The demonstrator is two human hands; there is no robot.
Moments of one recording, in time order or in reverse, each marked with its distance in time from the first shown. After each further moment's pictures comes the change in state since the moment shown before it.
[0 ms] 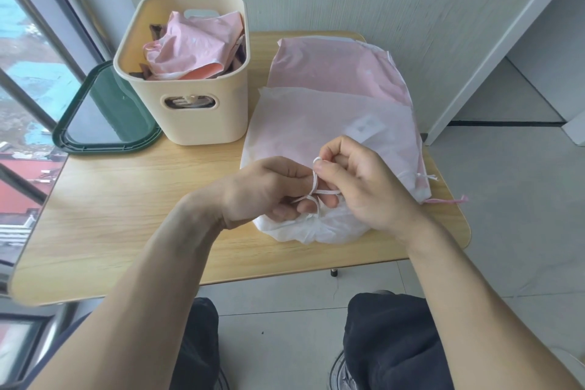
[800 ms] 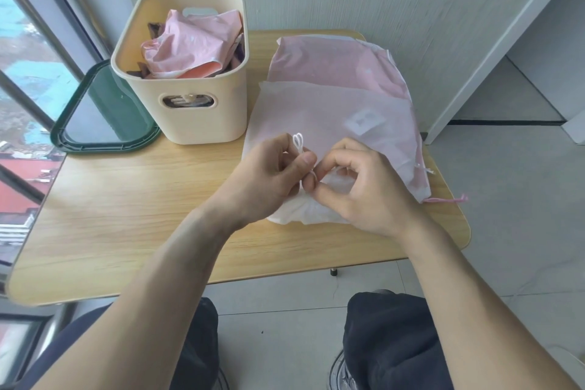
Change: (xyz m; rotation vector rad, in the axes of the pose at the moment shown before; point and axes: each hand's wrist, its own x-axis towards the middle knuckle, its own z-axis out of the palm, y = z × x) left_hand 0.009 -0.005 0.011 0.045 0.506 0.199; right_hand -0.004 0.004 -0.002 -0.435 0.094 -0.089
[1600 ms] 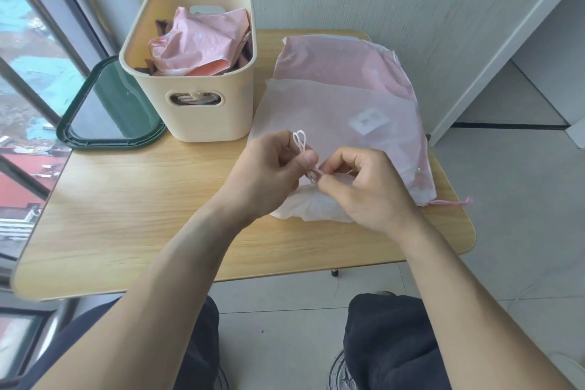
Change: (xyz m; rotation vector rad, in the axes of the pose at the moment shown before) left_hand 0.001 -0.002 -0.002 0.039 0.116 0.020; right_hand 0.004 -0.003 0.007 0.105 0.059 0.140
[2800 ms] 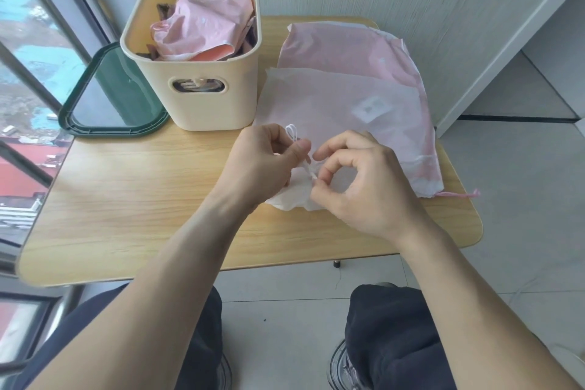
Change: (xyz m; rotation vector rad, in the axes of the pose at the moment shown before) left_hand 0.001 -0.003 -0.002 0.080 0.187 -0.172; right_hand -0.009 -0.005 0.006 -0.250 0.039 -0.255
